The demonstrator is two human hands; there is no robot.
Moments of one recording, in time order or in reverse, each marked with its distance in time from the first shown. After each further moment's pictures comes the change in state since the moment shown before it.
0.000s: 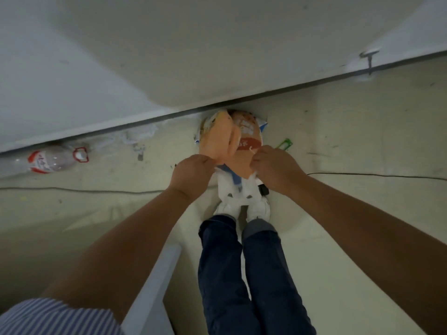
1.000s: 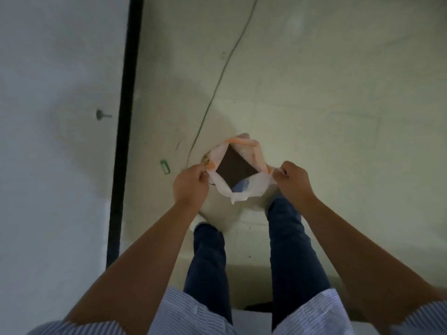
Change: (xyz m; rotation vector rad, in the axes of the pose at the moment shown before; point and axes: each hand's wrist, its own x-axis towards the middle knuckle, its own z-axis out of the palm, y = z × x) left_hand -0.092 0.434 -0.033 0.079 -0.310 0.243; right_hand -0.467 -0.119 0.084 1.589 0.842 1.707
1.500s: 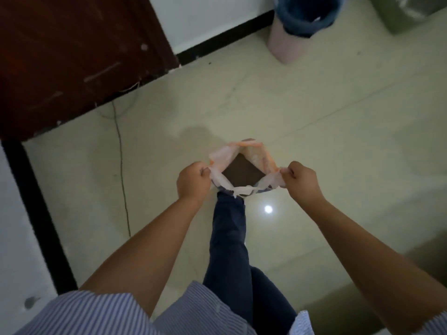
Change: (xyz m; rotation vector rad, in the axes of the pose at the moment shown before) left_hand 0.008 0.479 0.192 0.236 -0.142 0.398; right_hand 0.053 0.229 -0.398 0.404 0.437 0.200
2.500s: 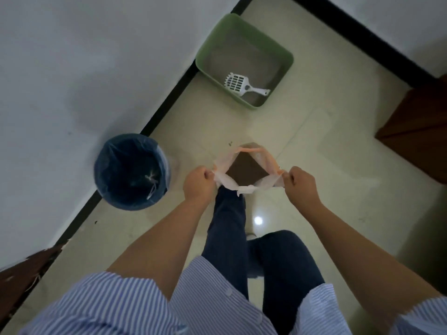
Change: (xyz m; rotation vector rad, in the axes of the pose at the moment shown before) left_hand 0.284 0.762 0.327 0.361 -0.297 0.257; right_hand 0.506 0.190 -0.574 0.067 0.232 0.337
